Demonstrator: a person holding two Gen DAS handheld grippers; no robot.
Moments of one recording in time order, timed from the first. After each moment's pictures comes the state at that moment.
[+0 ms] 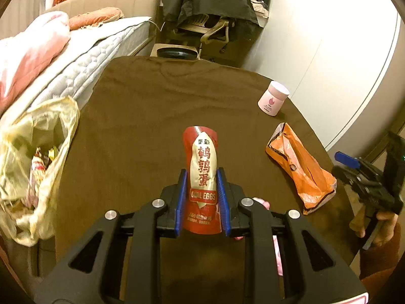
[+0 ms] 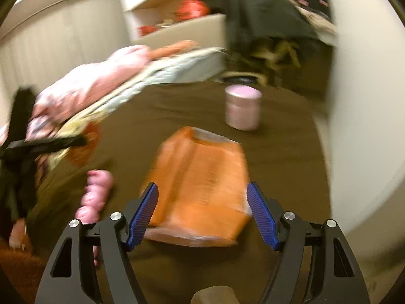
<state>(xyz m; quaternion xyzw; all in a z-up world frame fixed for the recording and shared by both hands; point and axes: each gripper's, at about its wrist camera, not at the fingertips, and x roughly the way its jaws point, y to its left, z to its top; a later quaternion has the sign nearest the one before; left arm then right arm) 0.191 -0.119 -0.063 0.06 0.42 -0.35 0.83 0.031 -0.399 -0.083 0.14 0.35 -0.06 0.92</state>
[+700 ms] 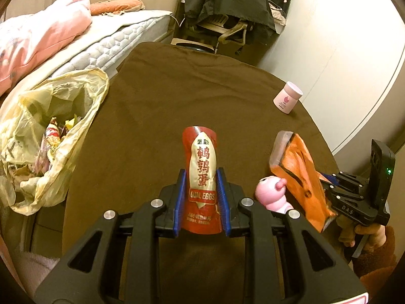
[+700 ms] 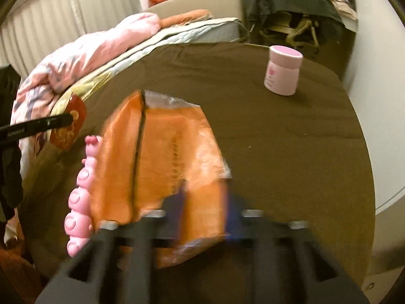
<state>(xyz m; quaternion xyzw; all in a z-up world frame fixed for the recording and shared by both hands) 0.177 -0.076 -0.071 0.02 0.43 -0.32 0.84 0.063 -0.331 -0.112 0.06 0.42 0.02 0.91</state>
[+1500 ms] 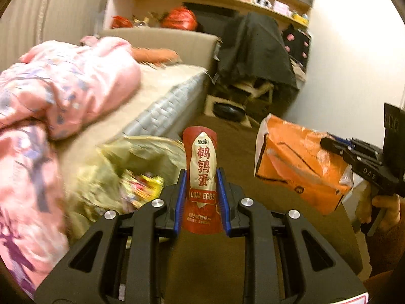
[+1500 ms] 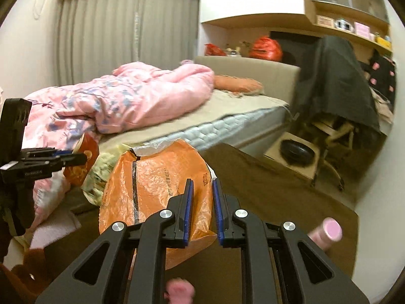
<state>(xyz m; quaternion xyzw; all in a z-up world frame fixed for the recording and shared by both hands) 0.201 0.061 0.027 -0.03 0.30 -0.24 0.92 0.160 -0.210 0.047 -0.06 0.27 0.11 0.96</state>
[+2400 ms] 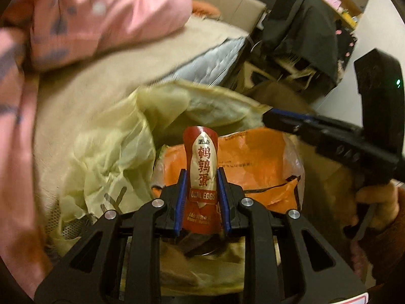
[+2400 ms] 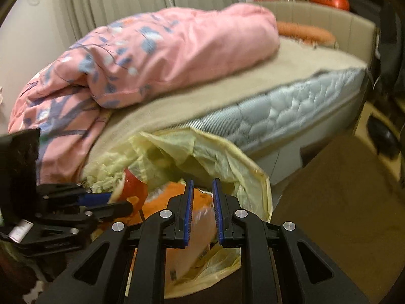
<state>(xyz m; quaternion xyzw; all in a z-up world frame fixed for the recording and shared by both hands) 0.344 0.110 -0.113 -0.08 0.44 -0.20 0.87 0.389 -0.072 -0.088 -0.02 0.43 0.24 0.87</state>
